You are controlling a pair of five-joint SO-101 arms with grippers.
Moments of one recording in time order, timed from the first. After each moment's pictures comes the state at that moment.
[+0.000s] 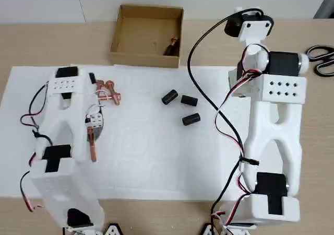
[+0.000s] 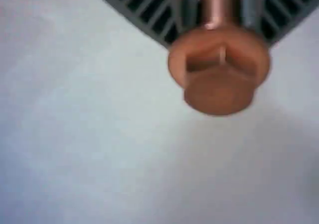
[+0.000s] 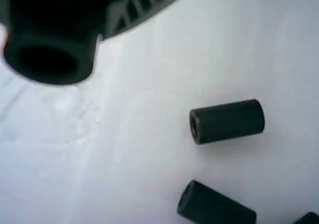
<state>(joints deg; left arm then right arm) -11.3 21.3 -1.1 98.7 16.1 1.3 -0.3 -19.1 94.9 10.9</state>
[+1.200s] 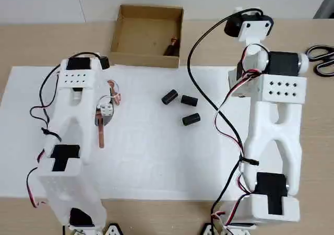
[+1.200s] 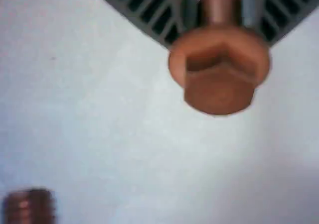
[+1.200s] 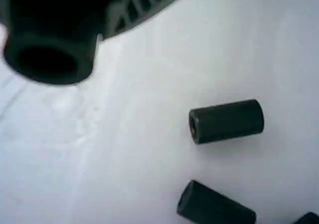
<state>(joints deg) -4.0 22.5 -9.6 98.6 15.2 1.3 -0.3 -19.1 94.9 10.9</state>
